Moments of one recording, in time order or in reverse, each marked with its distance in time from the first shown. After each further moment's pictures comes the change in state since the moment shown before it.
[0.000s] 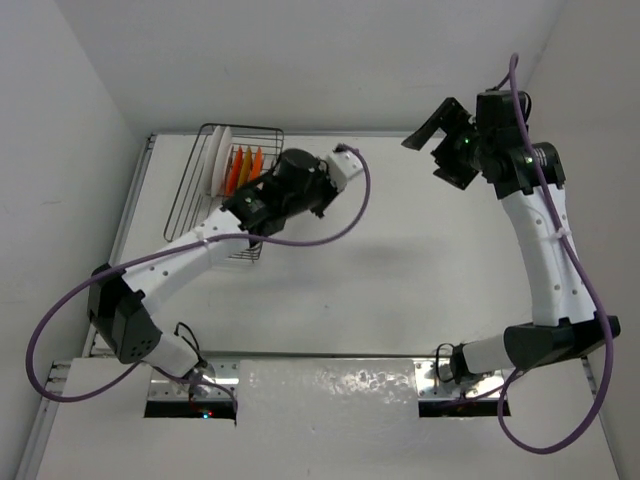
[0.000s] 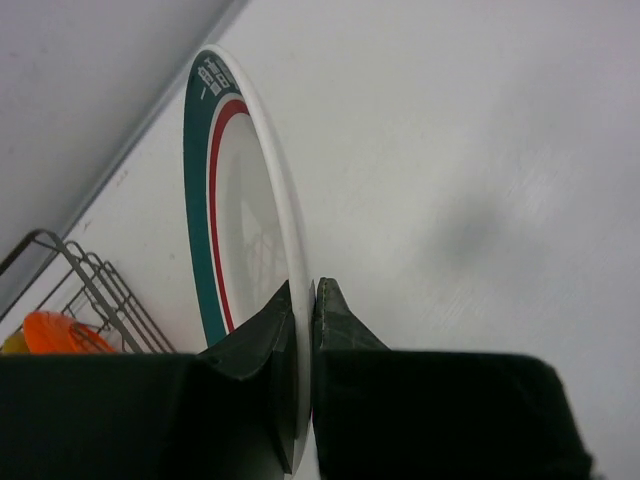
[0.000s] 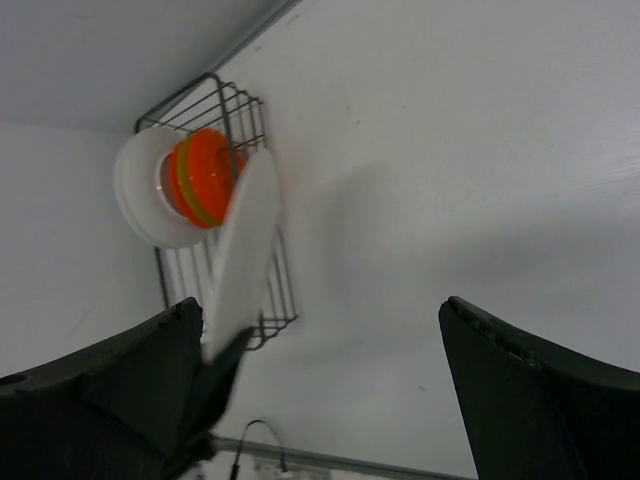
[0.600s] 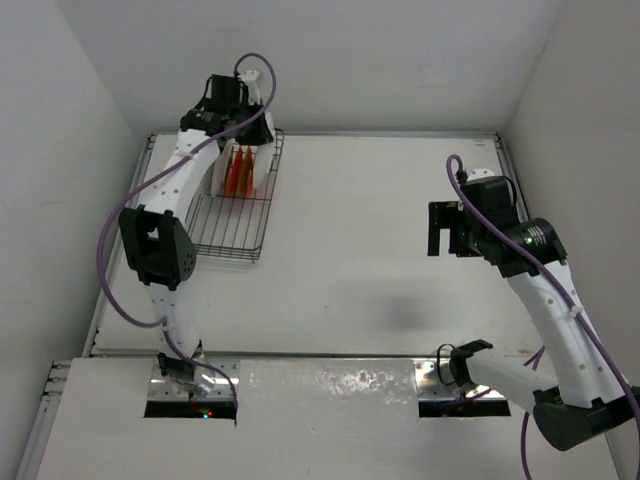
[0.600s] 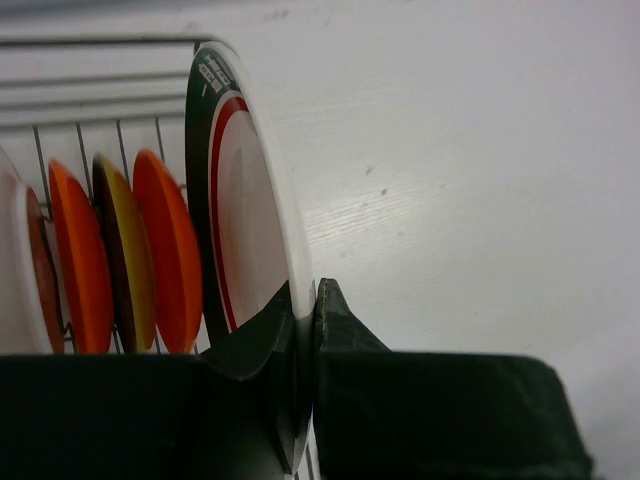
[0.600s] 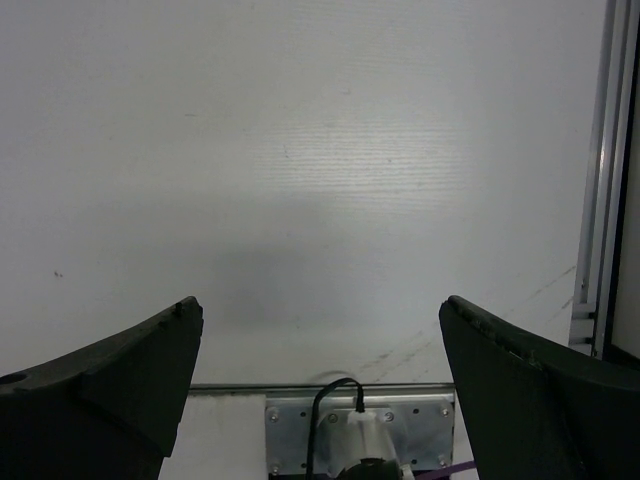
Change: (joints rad) left arm 0.528 0.499 0.580 -0.375 0.190 -0.457; right arm 0.142 -0.399 -0.508 -0.144 0.319 -0.549
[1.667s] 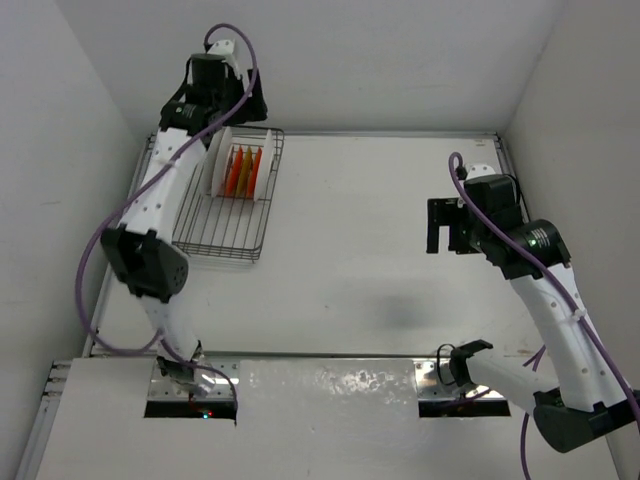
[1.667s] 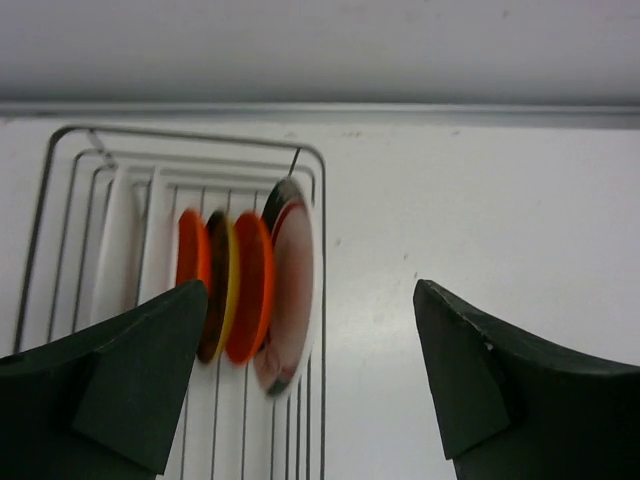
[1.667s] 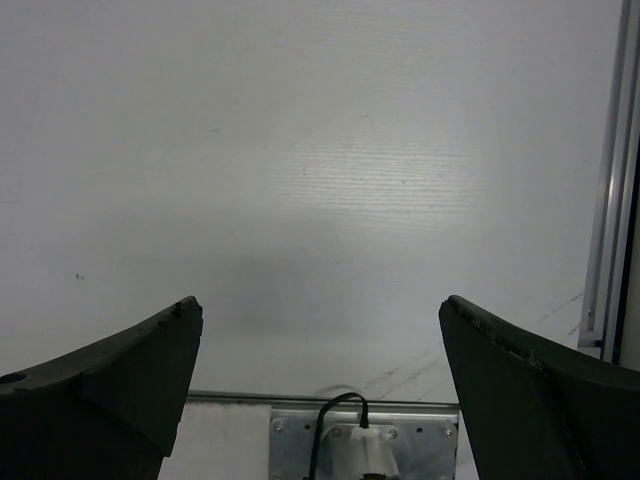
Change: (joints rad) left arm -0.032 -0.253 -0.051 -0.007 -0.301 -0.047; right arm 0.000 -0.005 0.014 0.029 -0.011 -0.017
